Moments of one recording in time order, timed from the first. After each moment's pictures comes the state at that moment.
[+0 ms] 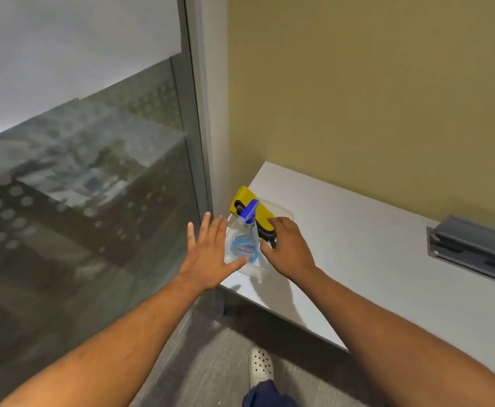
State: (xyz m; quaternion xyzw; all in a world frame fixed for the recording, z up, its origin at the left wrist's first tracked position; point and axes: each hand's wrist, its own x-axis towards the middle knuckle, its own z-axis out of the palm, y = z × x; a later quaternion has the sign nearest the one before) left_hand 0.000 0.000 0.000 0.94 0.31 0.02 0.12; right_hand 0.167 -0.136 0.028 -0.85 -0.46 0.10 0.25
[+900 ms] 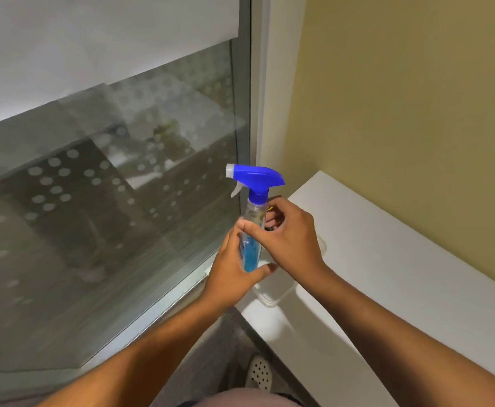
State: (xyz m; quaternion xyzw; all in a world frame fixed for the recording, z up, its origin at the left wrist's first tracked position) left_hand 0.063 -0.039 0.022 0.70 0.47 0.25 0.48; right_hand 0.214 -0.061 0.085 -0.71 -0.52 0.20 0.43
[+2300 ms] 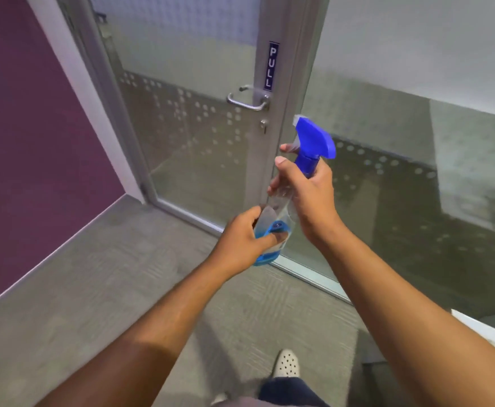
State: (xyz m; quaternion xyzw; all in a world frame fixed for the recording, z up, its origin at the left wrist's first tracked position) left_hand -0.373 -0.446 0.114 0.35 0.72 0.54 0.25; right_hand -0.309 -0.320 0.189 -0.17 -0.64 0.65 0.37
